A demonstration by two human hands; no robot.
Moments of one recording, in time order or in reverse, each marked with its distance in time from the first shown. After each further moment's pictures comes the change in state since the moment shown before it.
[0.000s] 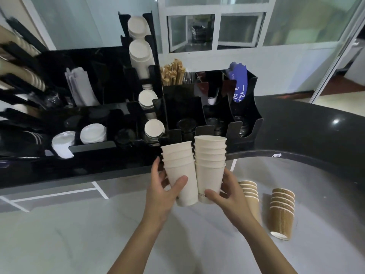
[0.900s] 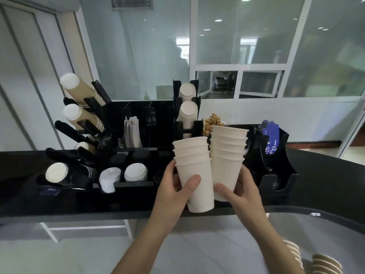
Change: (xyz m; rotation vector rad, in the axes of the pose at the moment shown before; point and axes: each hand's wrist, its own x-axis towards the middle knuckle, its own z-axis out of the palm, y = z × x) left_hand 0.034 0.139 -0.062 -0.044 -0.060 0.225; right_hand 0.057 -0.145 0.083 0.042 -0.024 -0.328
